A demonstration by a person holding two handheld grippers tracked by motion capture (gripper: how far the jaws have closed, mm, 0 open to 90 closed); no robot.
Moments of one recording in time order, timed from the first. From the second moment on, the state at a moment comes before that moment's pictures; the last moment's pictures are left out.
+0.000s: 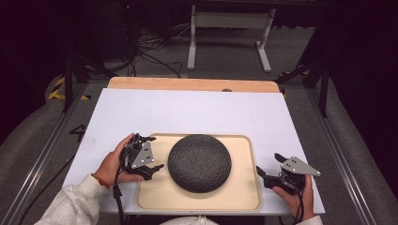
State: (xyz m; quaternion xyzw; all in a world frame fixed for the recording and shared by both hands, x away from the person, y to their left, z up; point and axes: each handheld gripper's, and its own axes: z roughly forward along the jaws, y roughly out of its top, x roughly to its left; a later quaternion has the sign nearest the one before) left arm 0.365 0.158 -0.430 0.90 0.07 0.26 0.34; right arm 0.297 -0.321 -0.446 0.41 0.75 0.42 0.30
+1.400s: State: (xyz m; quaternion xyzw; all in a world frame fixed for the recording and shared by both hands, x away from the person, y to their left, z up) left arm 0.356 0.255 -0.452 0.87 0.21 0.20 0.40; right arm 0.298 -0.323 -0.446 0.41 0.75 0.42 0.30
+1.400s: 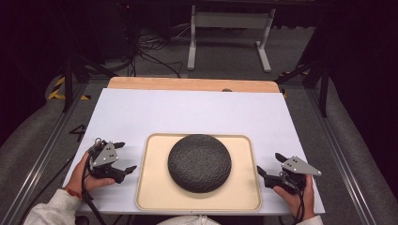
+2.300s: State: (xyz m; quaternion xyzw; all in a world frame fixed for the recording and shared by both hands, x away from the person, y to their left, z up) left arm 0.343 0.273 -0.448 0.84 0.23 0.19 0.46; right arm 0.296 -0.318 -0.446 0.40 0.76 0.42 0.30
